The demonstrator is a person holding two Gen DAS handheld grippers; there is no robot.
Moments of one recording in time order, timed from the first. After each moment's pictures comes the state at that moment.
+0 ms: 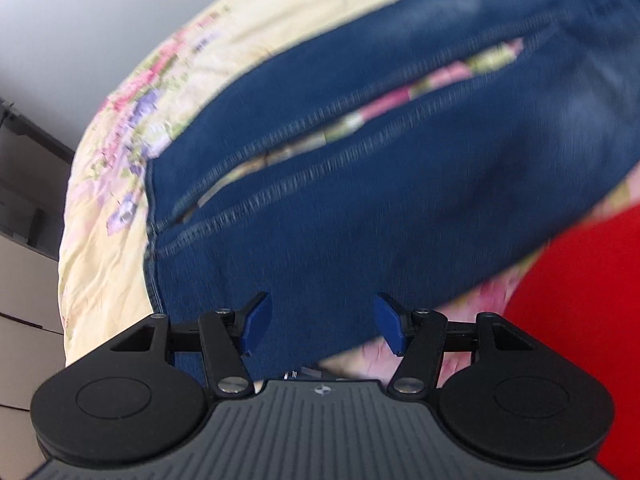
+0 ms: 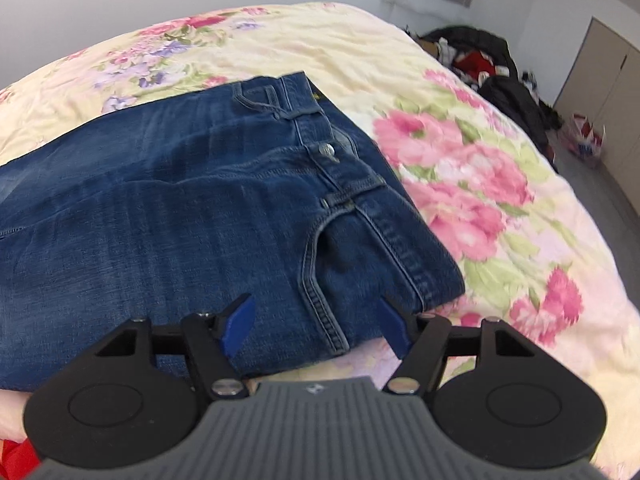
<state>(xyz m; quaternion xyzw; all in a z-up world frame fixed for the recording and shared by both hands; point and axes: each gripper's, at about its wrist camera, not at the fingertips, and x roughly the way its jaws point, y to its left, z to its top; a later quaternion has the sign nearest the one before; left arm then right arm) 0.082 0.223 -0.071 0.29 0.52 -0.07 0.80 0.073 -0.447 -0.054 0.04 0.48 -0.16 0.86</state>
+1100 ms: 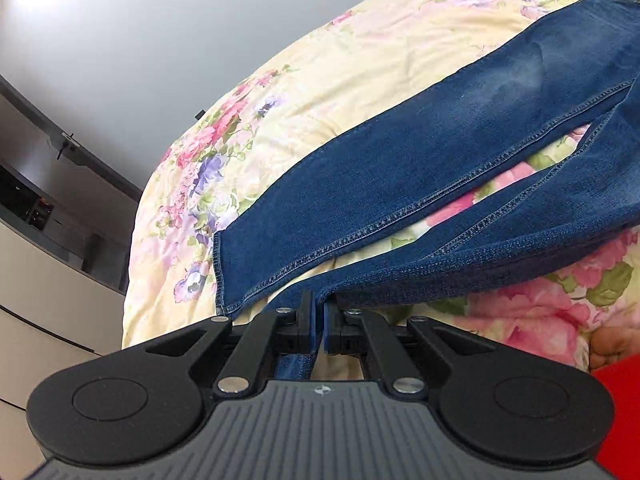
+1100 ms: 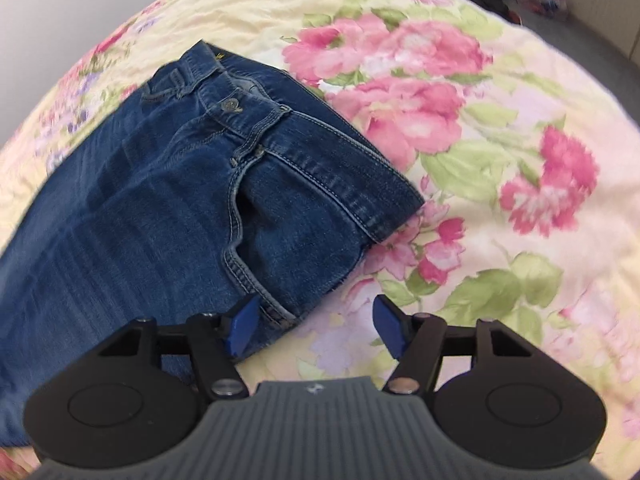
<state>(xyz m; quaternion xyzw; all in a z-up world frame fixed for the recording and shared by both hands) 0.132 0.188 -0.019 0.31 0.42 0.01 0.85 0.063 -0.523 -0.094 0.27 0.49 -0.20 0.80</state>
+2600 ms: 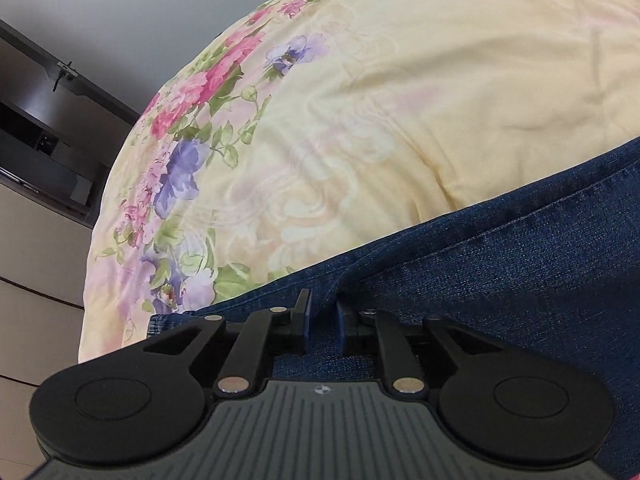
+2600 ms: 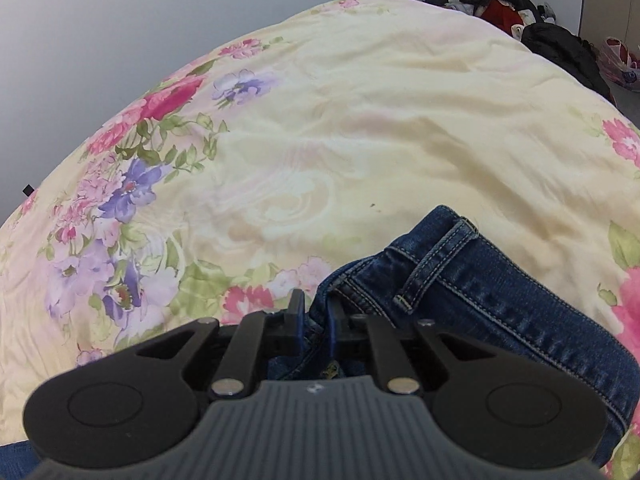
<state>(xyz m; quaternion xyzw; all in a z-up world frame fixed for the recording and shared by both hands) 0.394 0.205 -0.111 0.26 0.51 0.10 0.81 0.473 -0.489 -0.112 0.20 0.46 -0.14 0.85</state>
